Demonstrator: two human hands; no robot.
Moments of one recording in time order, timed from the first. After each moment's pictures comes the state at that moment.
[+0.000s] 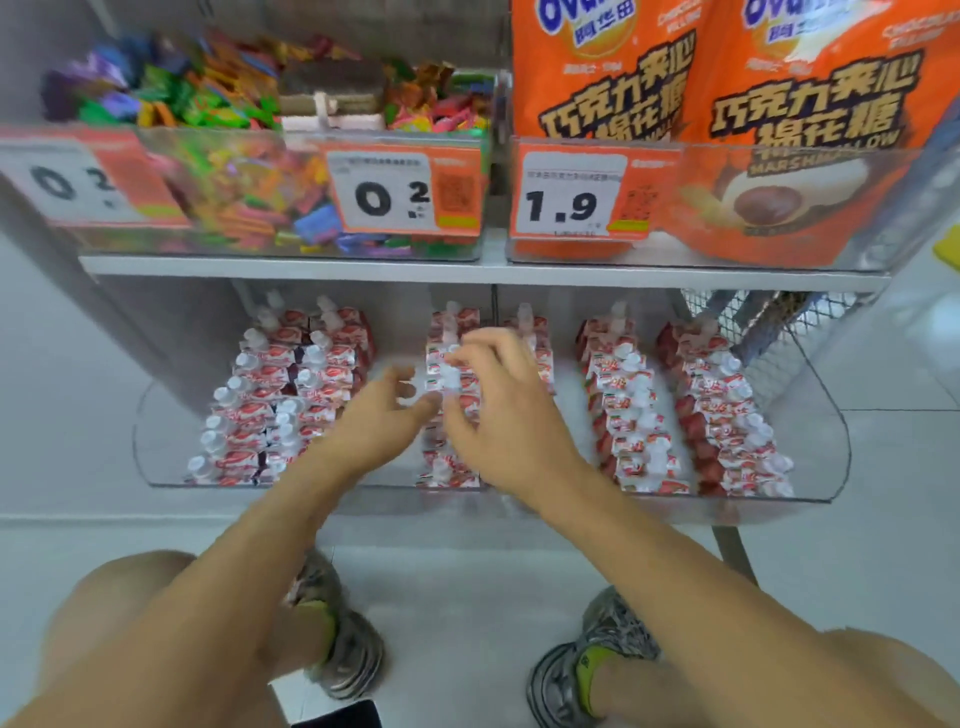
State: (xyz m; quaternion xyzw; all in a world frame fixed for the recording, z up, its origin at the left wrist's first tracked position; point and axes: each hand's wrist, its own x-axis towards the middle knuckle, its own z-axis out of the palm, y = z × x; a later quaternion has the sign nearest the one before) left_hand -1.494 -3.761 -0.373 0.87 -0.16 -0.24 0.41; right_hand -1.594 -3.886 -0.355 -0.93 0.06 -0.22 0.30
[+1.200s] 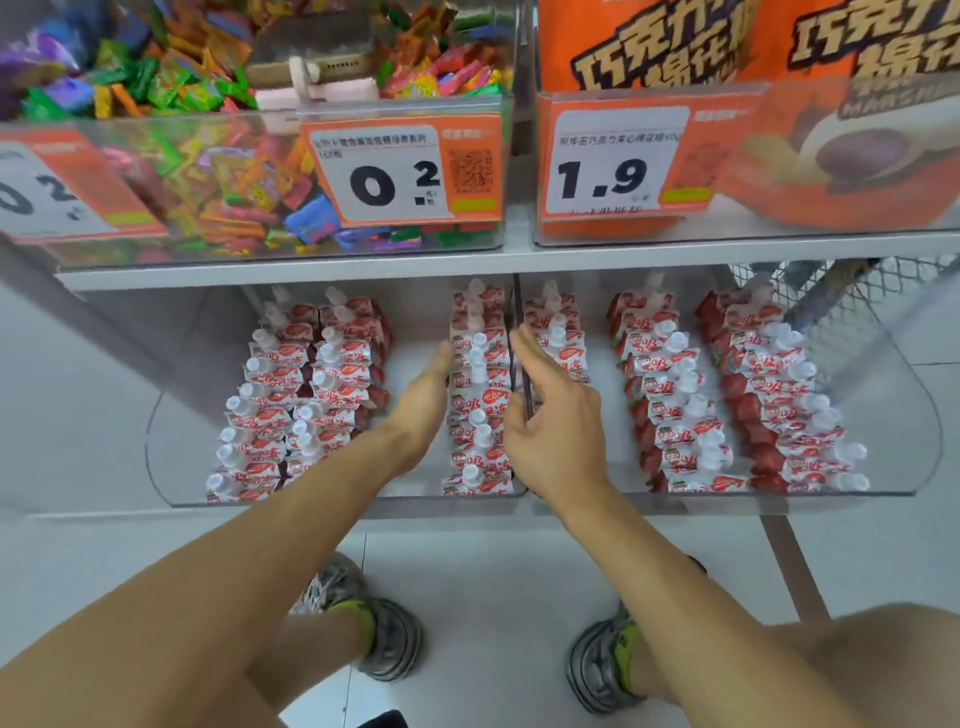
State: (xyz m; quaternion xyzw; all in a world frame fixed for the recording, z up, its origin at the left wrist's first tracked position) left_hand -1.460 -3.805 -0.429 0.73 -0.08 -0.36 0.57; right_hand -1.582 -3.893 -0.399 -0.85 0.21 -0.25 0.42
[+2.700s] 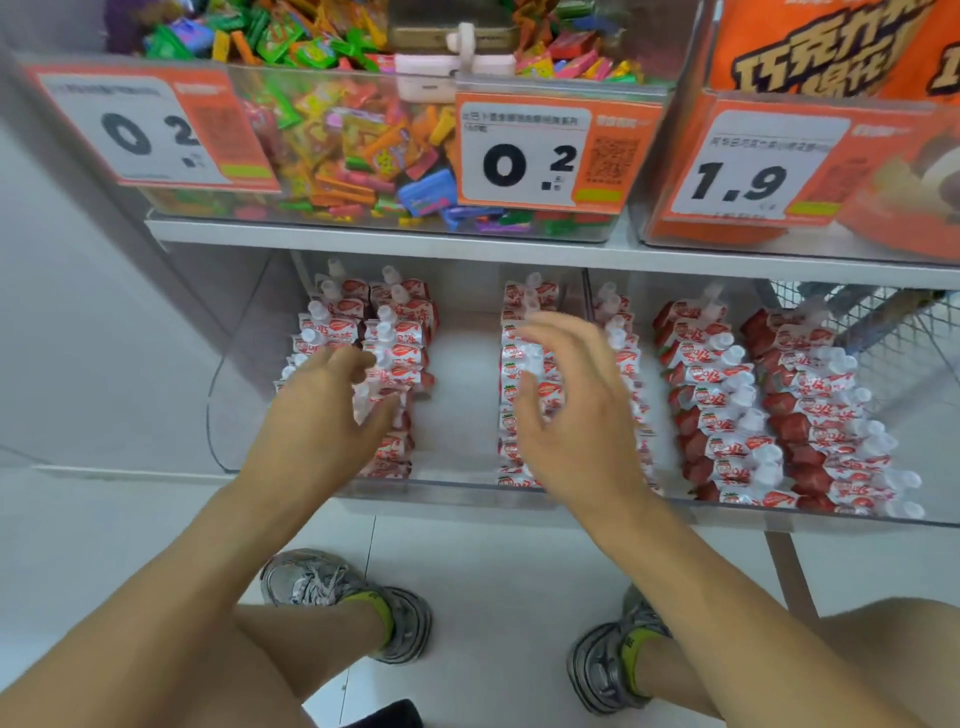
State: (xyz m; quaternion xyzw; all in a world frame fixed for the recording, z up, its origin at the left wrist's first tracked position) left_hand -1.456 -3.660 -0.363 0.94 -0.23 -0.01 0.23; right_hand -1.565 -3.848 -0.371 -0.88 0.11 -0.32 0.34
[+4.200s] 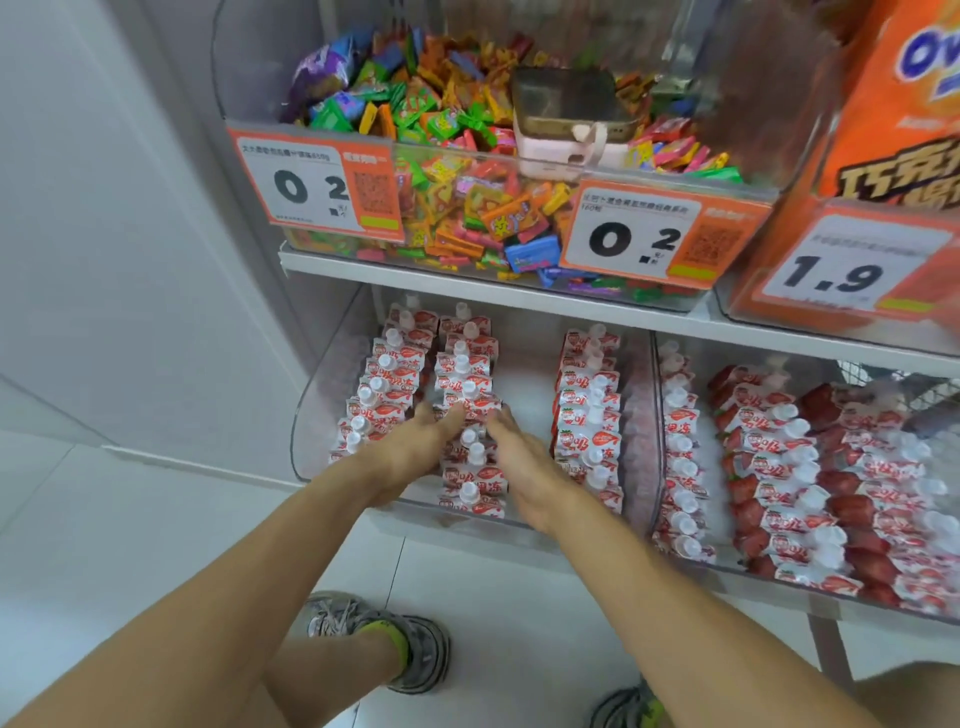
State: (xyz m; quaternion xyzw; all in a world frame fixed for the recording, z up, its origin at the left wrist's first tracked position) left_hand -1.429 -3.673 -0.402 0.76 -0.02 -0.42 0.49; right_hand -1.492 -3.800 -0.415 -0.64 0.30 0.14 0.69
